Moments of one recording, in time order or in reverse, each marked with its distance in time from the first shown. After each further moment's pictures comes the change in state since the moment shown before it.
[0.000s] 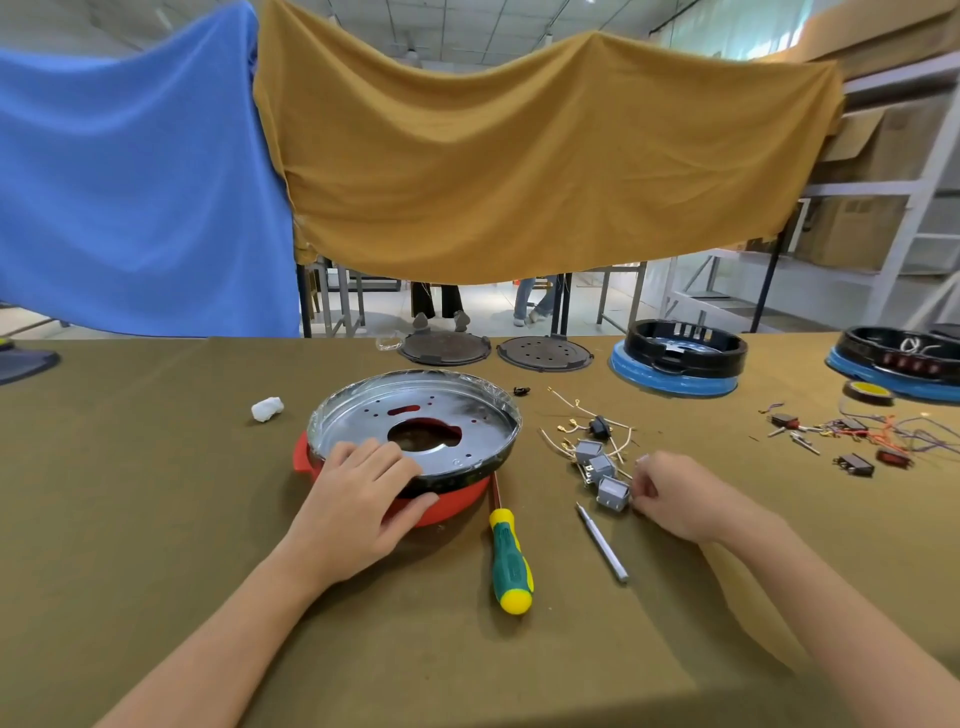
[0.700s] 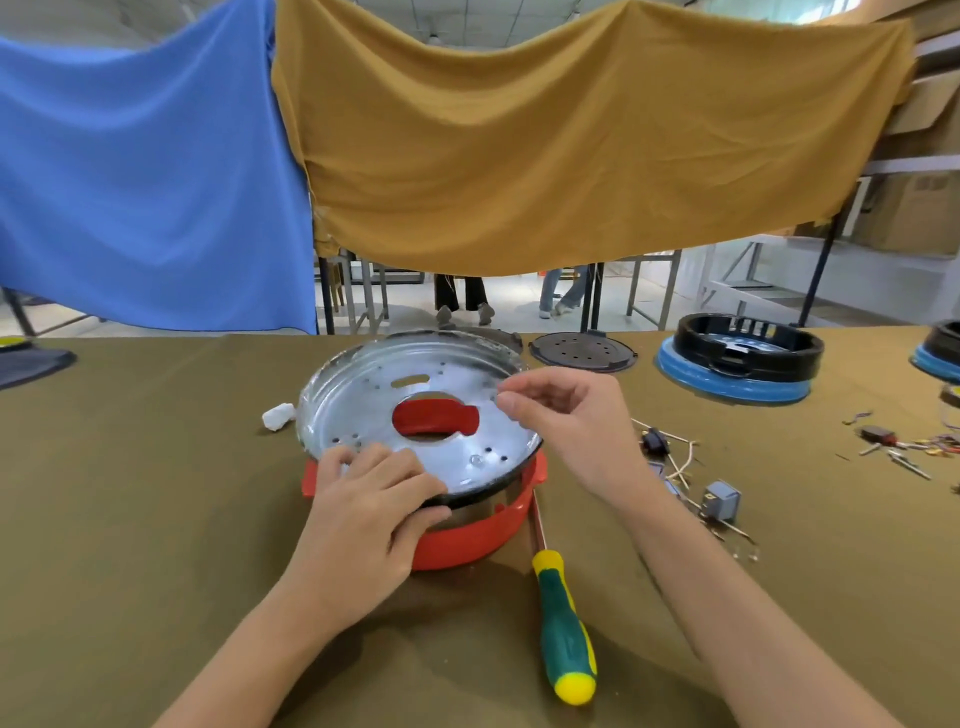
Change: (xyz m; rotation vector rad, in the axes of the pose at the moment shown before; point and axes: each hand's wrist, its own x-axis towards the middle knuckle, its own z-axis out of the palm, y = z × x) left_hand 0.013 -0.005 -0.006 -0.100 0.031 -0.155; right_hand 0.052 -0.141 -0.012 1.165 0.370 -0.536
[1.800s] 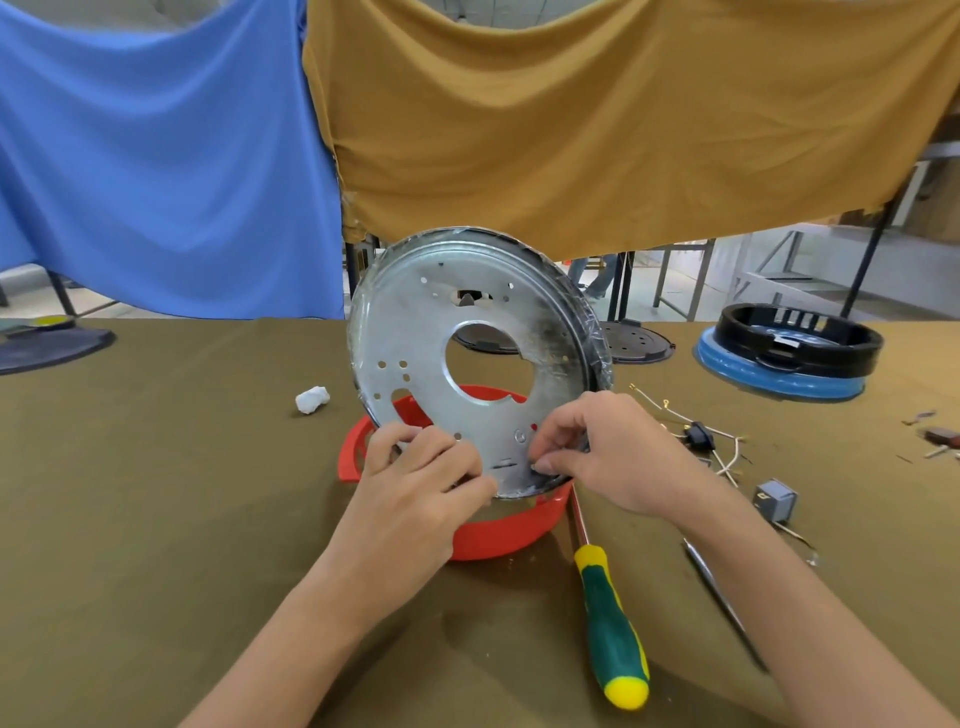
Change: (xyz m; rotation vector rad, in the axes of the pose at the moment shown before) left_hand 0.004 0.005 -0.006 0.292 0.033 0.204; right_hand -0.004 -0.005 0.000 -0.685 -0.419 0.119
